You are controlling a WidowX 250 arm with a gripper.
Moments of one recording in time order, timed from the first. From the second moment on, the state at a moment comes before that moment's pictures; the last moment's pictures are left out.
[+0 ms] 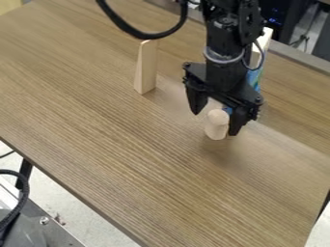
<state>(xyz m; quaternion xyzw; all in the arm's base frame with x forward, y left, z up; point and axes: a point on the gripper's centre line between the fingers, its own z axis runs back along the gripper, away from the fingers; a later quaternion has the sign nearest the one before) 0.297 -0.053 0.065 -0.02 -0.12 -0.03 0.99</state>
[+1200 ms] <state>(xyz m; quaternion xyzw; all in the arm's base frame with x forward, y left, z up) 0.302 -0.062 0.034 -0.03 -0.10 -0.03 0.99</state>
